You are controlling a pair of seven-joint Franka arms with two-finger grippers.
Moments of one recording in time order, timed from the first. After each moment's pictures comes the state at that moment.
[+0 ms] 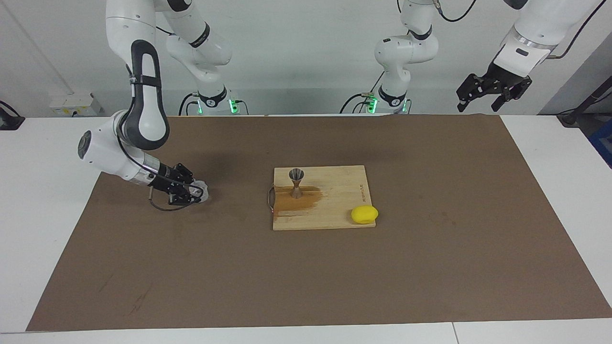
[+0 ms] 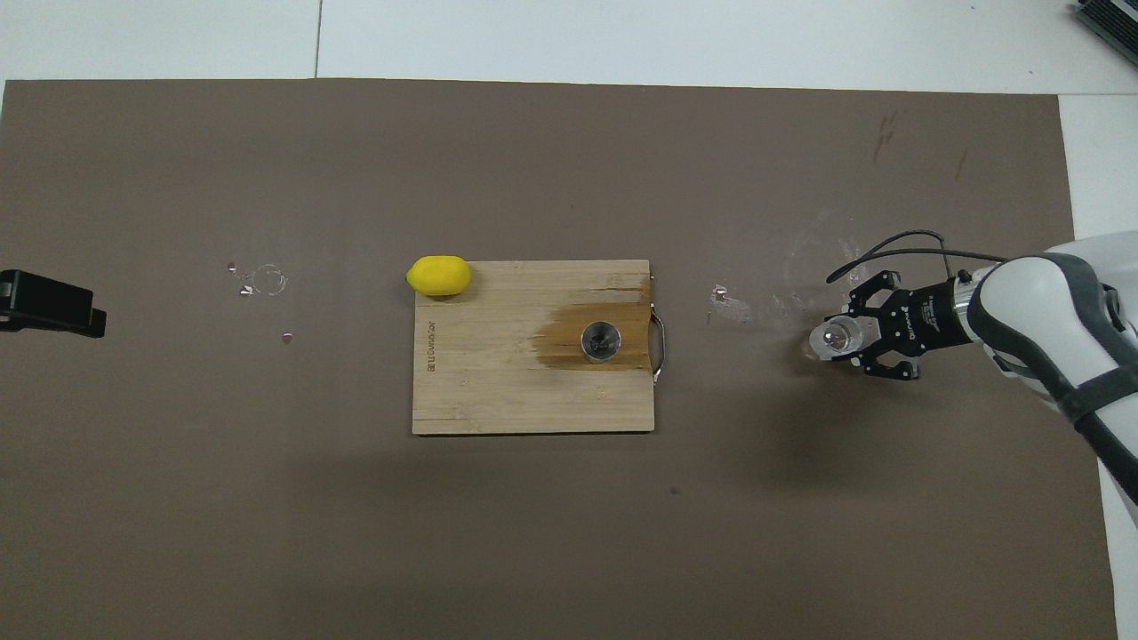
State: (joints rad) left arm 0.07 -0.06 -0.10 -1.54 -0.04 1.42 0.00; right arm -0.25 0.27 0.10 -2.06 0.59 2.05 0.98
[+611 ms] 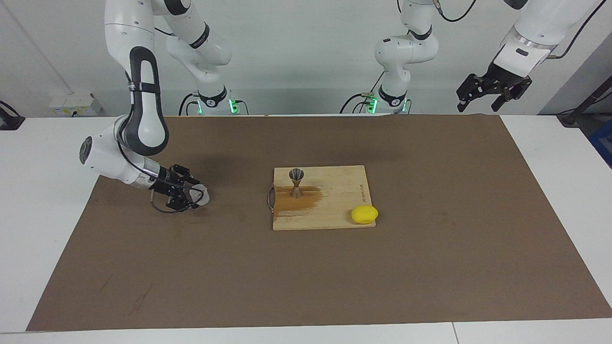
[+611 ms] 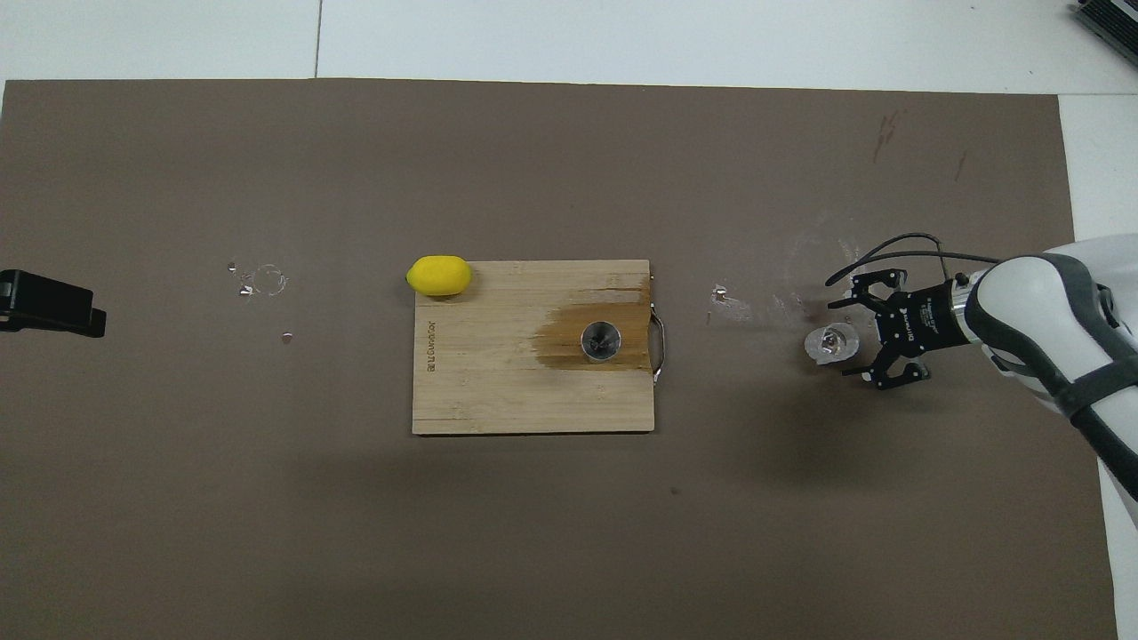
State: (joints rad) left arm 0.07 -0.06 -0.10 -1.54 -0.04 1.42 0.00; right arm -0.25 0.28 0.10 -2.05 0.59 2.05 0.94
